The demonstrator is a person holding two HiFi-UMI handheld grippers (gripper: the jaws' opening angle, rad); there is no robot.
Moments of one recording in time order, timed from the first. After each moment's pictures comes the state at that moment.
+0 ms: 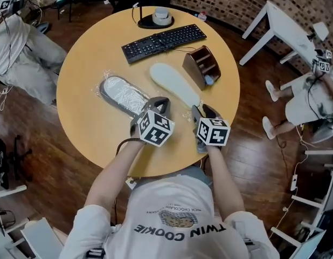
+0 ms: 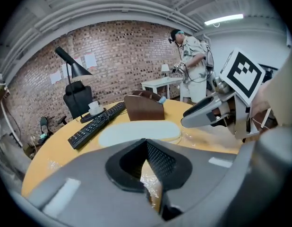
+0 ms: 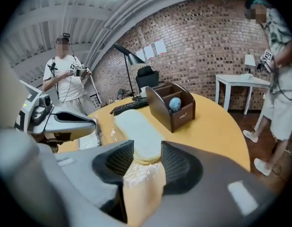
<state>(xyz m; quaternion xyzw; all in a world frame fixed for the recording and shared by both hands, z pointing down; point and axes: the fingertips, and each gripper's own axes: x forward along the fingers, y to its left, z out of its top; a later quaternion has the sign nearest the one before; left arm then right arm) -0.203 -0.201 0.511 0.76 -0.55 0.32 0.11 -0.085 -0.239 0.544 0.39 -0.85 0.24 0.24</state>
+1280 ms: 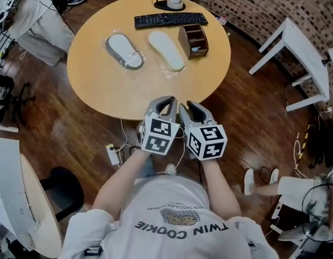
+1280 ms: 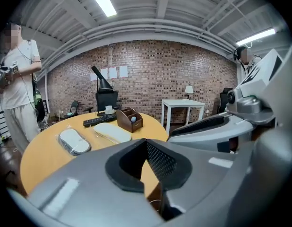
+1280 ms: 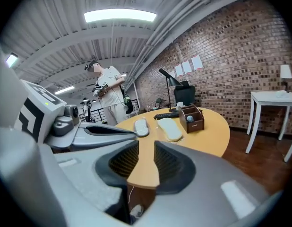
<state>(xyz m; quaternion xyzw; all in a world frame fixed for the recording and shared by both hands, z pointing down) 0.004 -0.076 0.437 0.66 -0.72 0.17 0.15 0.044 -0.085 0.439 0.18 -0.96 0.15 0.17</state>
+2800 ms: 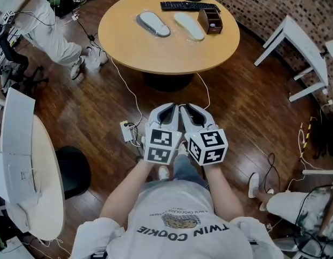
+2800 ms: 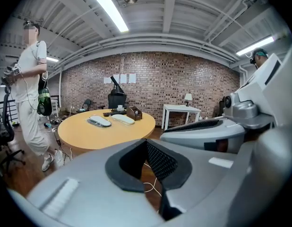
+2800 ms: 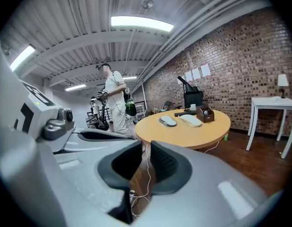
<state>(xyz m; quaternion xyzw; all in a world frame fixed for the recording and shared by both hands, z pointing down) 0.091 0.219 0.407 0.63 -0.75 0.12 0.16 0.120 0.202 0.404 0.15 -0.97 0.12 0.16</state>
